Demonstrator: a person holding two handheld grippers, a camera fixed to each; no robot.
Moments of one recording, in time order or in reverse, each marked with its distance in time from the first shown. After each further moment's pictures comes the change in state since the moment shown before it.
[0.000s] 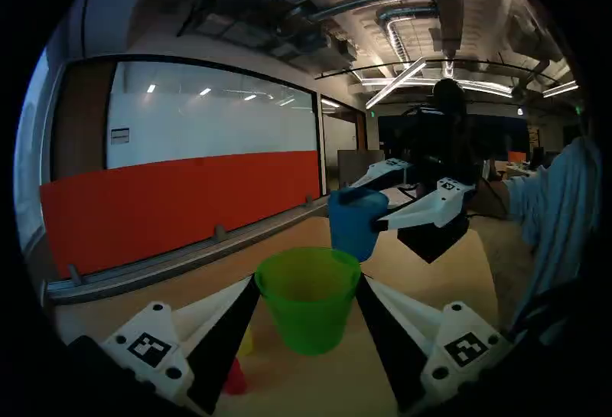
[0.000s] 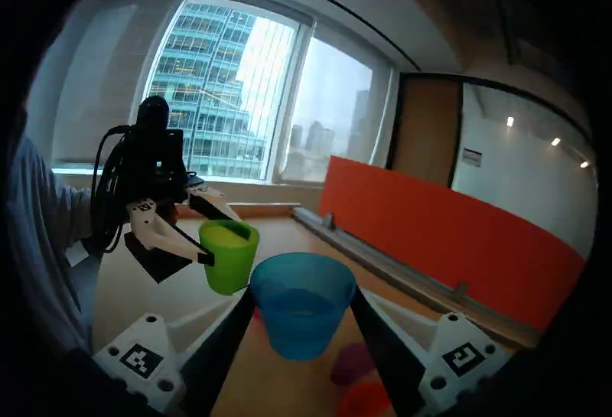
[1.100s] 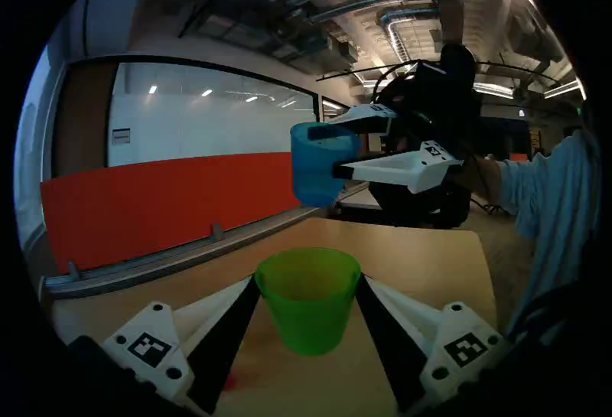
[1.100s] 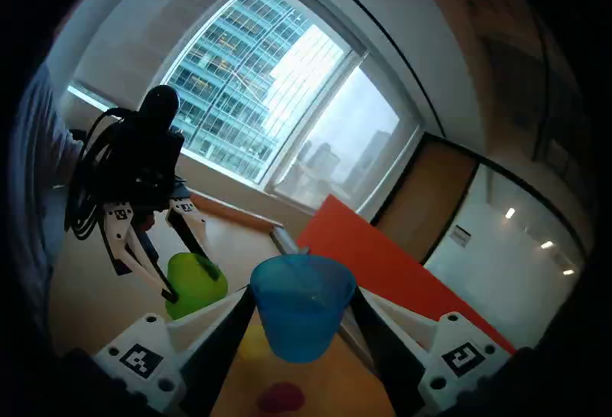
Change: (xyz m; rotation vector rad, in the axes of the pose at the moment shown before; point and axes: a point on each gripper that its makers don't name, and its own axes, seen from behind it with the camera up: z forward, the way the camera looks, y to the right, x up) left arm -0.005 0.020 0.002 0.006 0.009 -0.006; right arm 0.070 0.022 0.014 -0.053 0.060 -0.383
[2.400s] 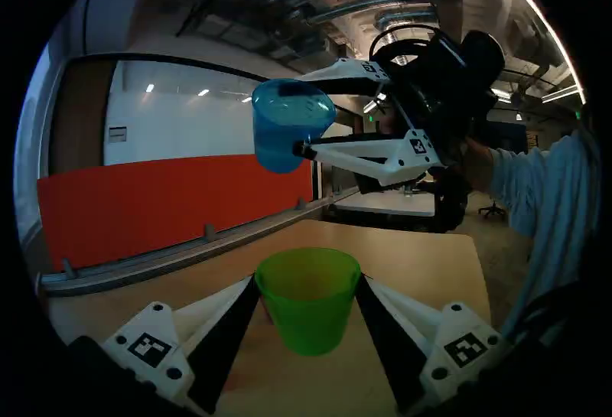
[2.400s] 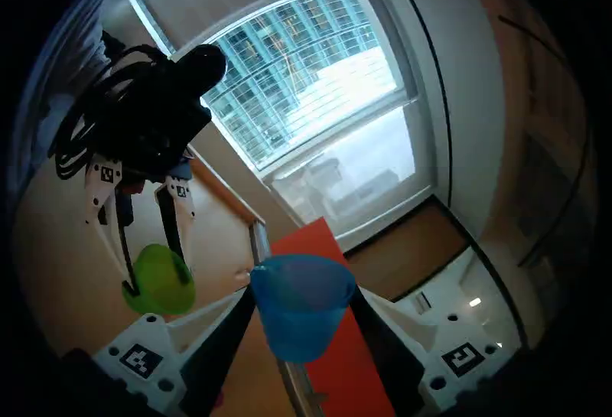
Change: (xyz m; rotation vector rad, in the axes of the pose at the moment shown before) left arm 0.004 0.012 0.003 -0.023 0.006 -0.013; right arm 0.037 0.026 0.034 -0.032 0.001 -0.435
